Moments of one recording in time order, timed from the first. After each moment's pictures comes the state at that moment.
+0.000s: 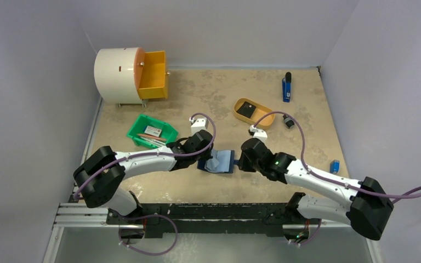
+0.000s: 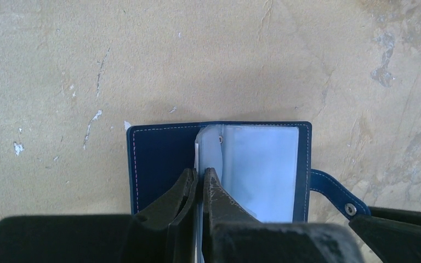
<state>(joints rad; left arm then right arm) -0.94 1.51 0.81 -0.10 -0.36 -0.81 0.88 1.08 0.61 -0.41 0.29 0.85</state>
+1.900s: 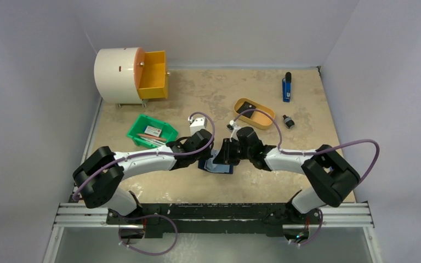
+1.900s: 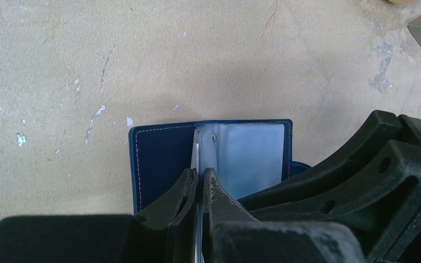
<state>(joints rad) -0.94 1.50 0.83 -0.14 -0.37 -0.86 0.70 1.50 0.58 0.23 -0.36 0.75</state>
